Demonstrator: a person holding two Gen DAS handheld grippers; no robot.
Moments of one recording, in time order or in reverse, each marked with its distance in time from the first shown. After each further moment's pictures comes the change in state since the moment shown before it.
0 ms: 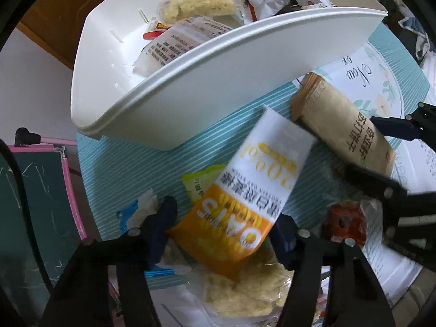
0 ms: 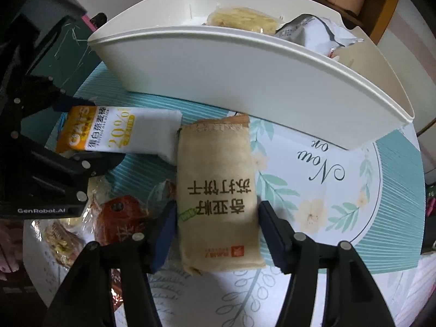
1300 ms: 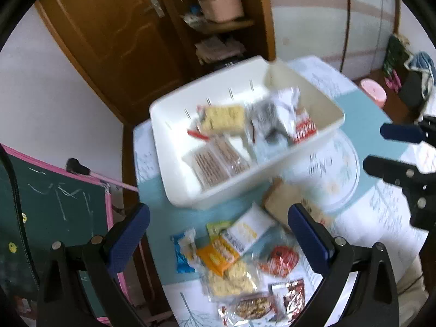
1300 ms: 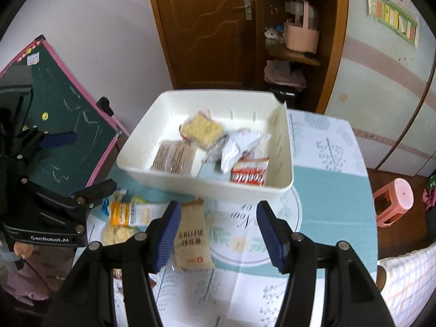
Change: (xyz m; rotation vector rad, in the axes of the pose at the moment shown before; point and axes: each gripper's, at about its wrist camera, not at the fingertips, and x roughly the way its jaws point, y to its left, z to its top) left arm -0.167 -0.027 0.009 -0.079 -0.300 0.114; right arm -0.164 -0.078 0.017 0.120 -0.265 0.043
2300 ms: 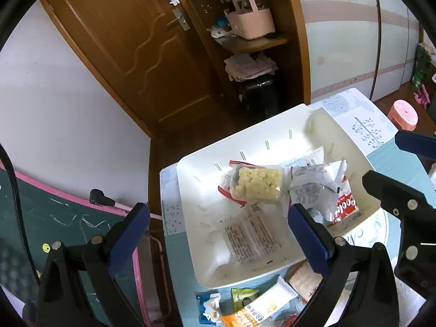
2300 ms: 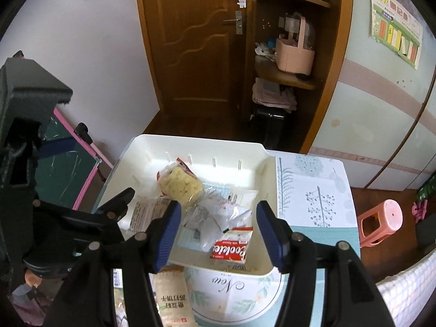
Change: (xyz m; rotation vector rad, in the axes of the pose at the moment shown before) left arm 0.018 0.017 0.115 -0.046 -0.061 0.168; right arm 0.024 -0.008 0.101 -0.006 -0.064 -0.087
